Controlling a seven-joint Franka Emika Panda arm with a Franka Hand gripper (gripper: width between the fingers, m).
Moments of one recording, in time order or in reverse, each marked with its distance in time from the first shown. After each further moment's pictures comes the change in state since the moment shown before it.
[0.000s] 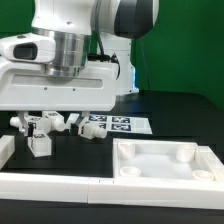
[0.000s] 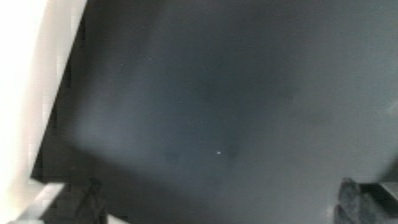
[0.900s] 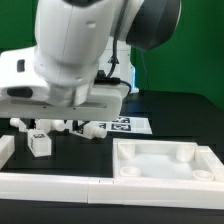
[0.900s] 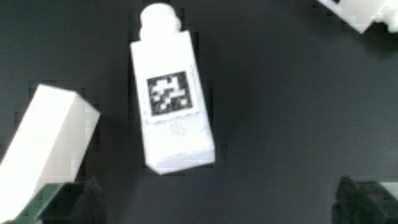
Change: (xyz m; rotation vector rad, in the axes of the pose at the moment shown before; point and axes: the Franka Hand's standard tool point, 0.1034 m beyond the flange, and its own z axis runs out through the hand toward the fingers) arm -0.031 -0.005 0.004 0.084 -0.620 0.174
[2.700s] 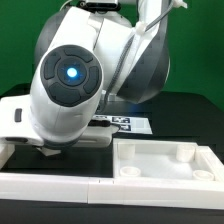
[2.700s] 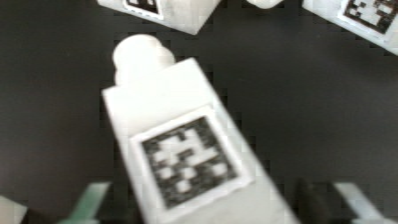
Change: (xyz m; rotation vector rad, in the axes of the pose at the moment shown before) arm 0.004 0.000 0.067 0.015 -0.185 0.031
